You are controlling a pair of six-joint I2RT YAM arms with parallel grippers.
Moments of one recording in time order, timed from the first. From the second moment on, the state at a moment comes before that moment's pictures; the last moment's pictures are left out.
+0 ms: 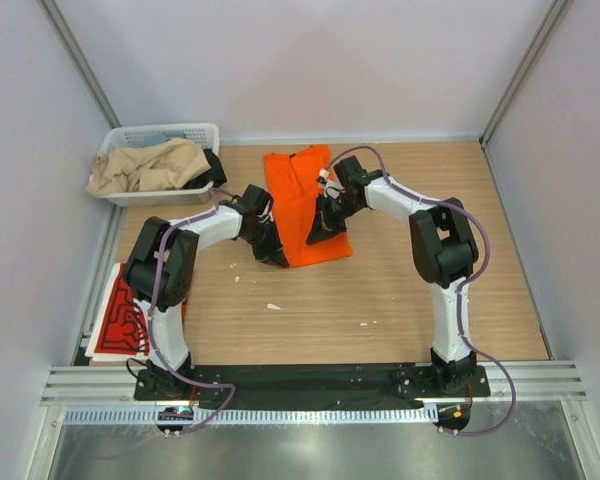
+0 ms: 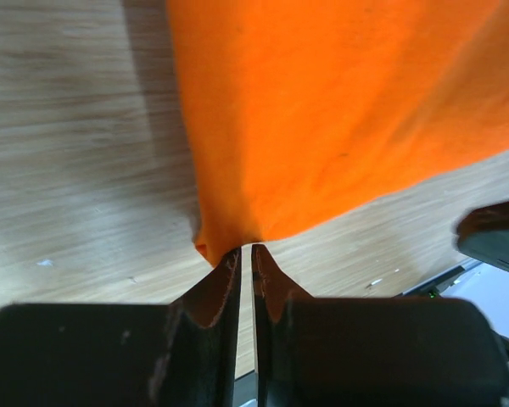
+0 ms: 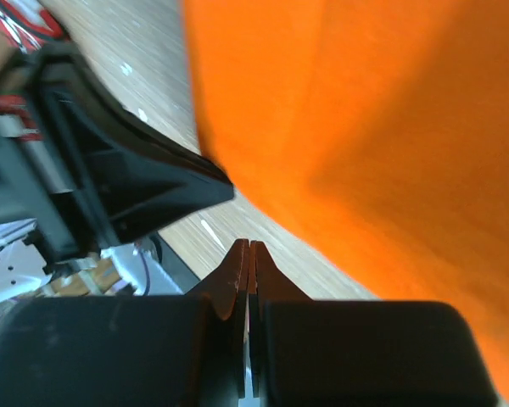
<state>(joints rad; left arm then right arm) -0.45 1.92 1.23 -0.52 0.39 -0.71 0.43 2.11 1.62 -0.66 -0.69 0.42</state>
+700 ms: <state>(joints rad) -0.42 1.95 1.19 -0.49 0.46 -0.70 0.30 2.22 1.43 -0.60 -0.90 0.36</state>
